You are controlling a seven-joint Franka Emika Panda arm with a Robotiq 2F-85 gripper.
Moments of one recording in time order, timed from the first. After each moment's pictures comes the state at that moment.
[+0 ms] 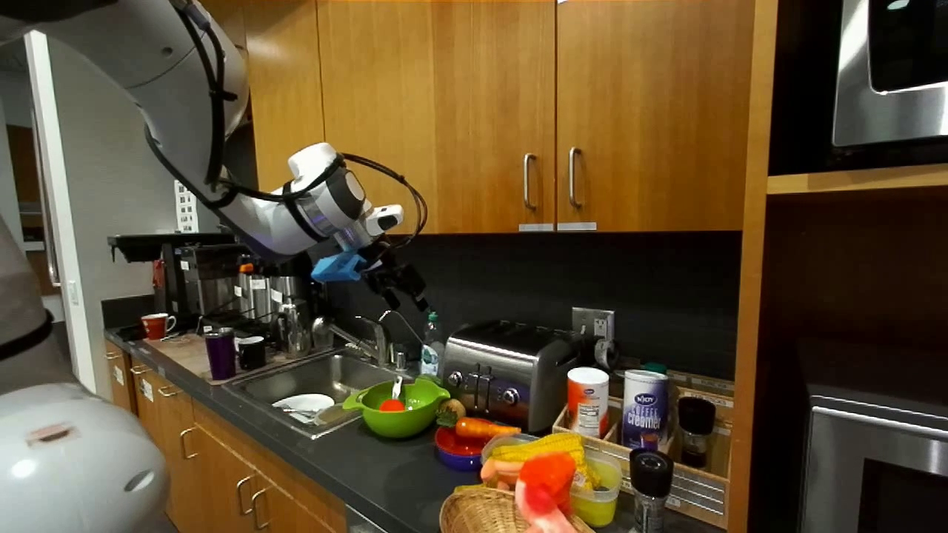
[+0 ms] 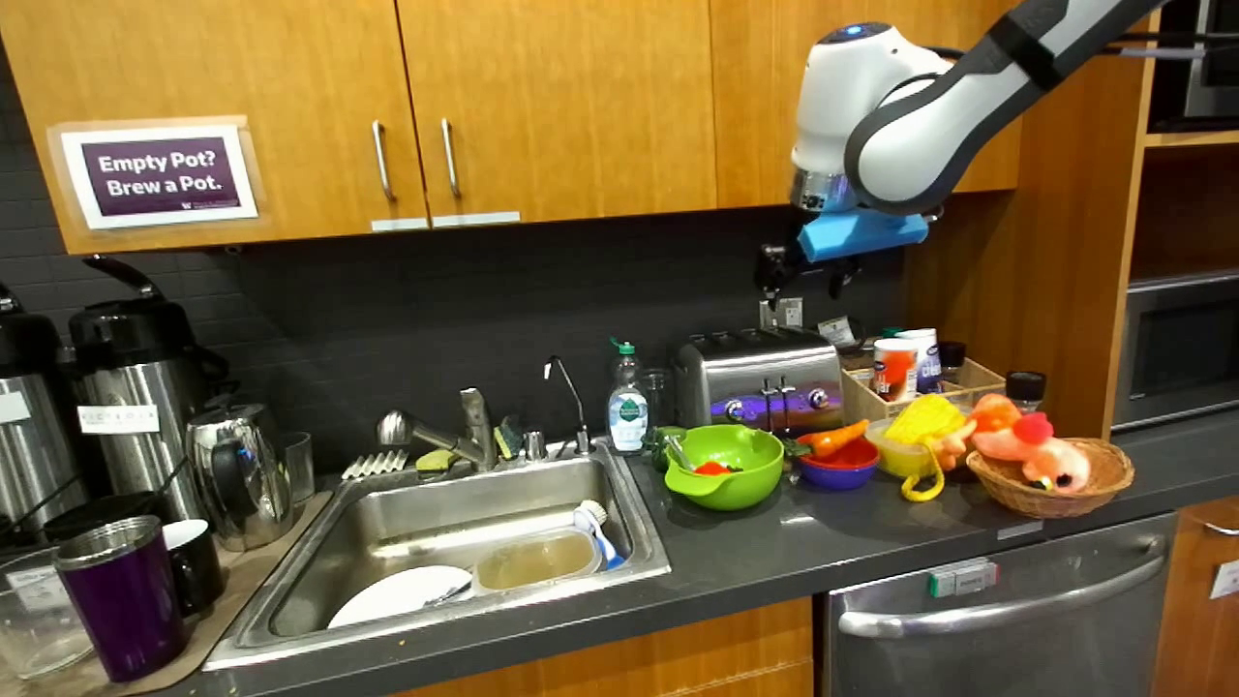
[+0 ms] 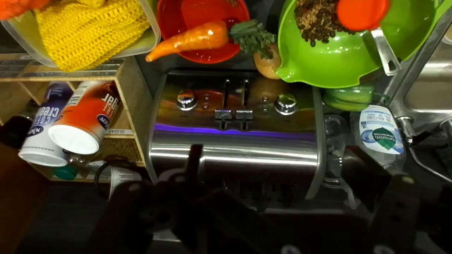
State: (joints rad) arm -0.07 -0.28 0.25 -2.38 -0.47 2.53 0.79
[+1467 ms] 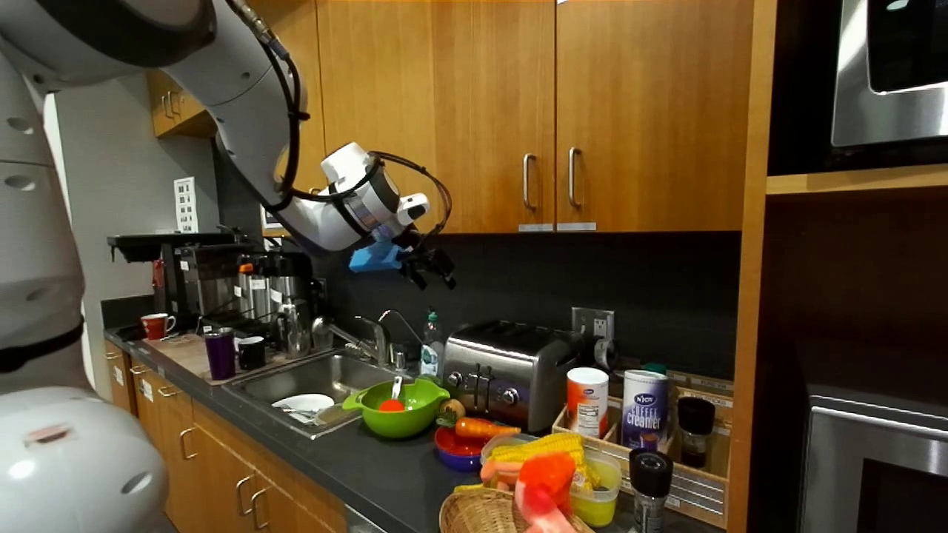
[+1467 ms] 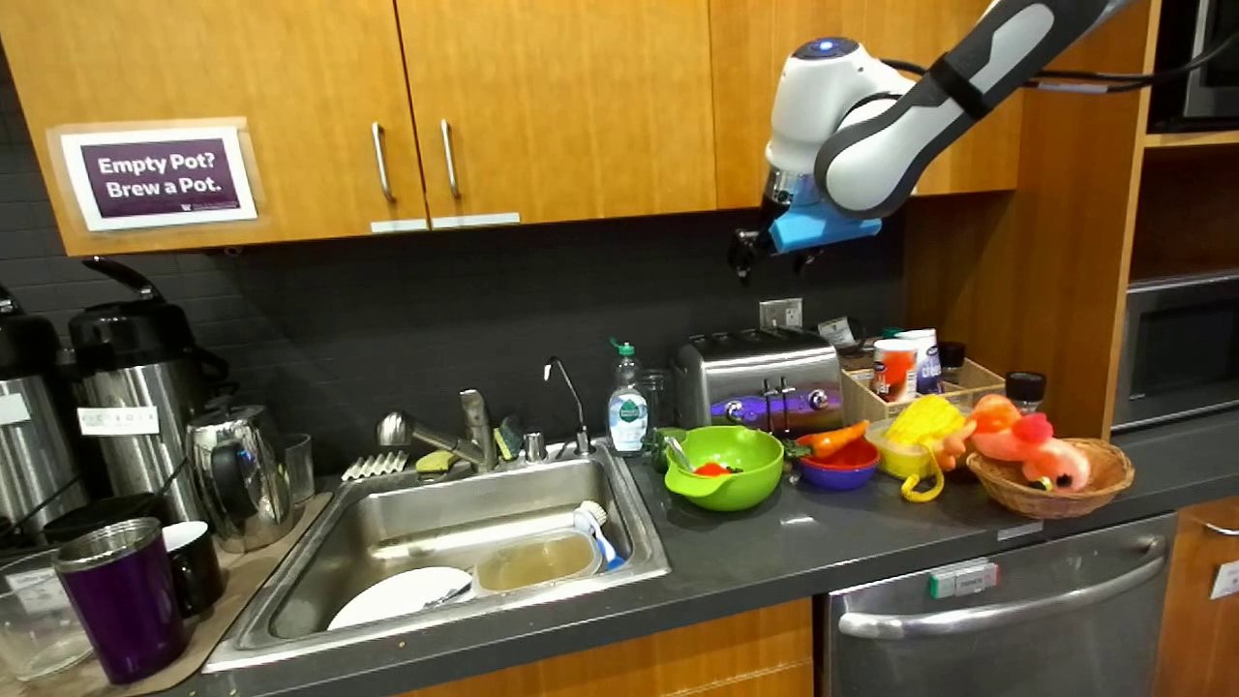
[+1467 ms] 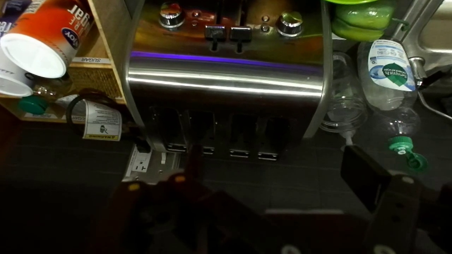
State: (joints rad) arm -0.08 -0.09 0.21 -2.17 -0.64 2.62 0.81
